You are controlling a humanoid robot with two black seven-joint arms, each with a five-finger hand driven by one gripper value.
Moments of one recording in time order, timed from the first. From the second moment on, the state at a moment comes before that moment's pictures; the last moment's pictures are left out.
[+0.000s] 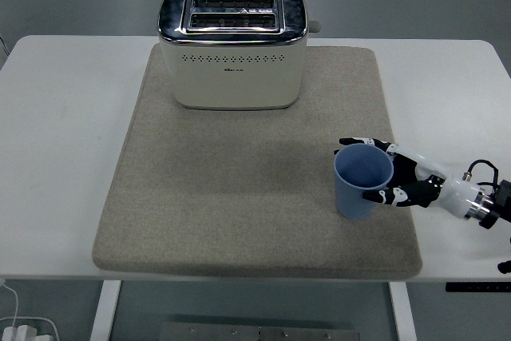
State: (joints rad) left arm 0.01 0.00 -0.06 -0.12 -0.04 -0.10 0.10; right arm 0.51 -0.58 0.56 1.09 -0.77 0.61 0.61
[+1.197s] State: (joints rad) left arm 0.01 0.00 -0.06 -0.12 -0.04 -0.10 0.10; right arm 0.69 -0.28 0.57 1.05 -0.78 0.58 0.53
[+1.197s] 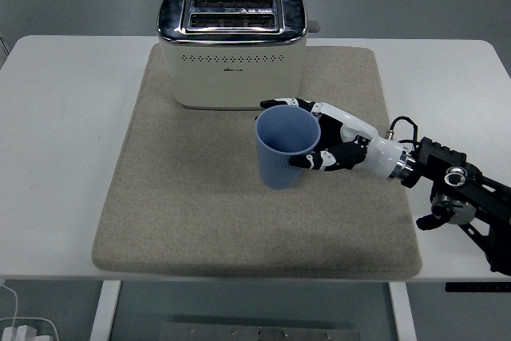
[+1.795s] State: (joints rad) left arm 0.01 0.00 -0.06 -0.12 -0.04 -0.10 0.10; right arm 0.74 -0.14 0.56 1.00 -0.78 0.36 0.38
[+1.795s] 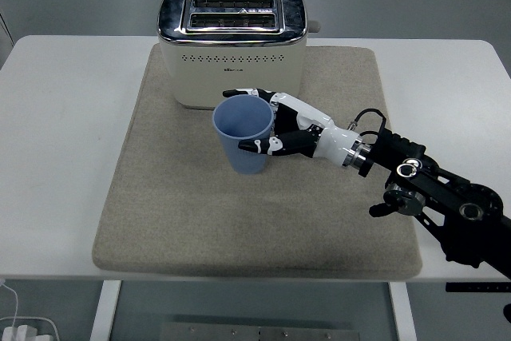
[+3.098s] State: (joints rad) left arm 0.01 0.00 -0.06 -0.12 -0.04 -0.10 0.10; right arm 0.72 0.00 0.54 0.89 -0.77 0.10 0.38
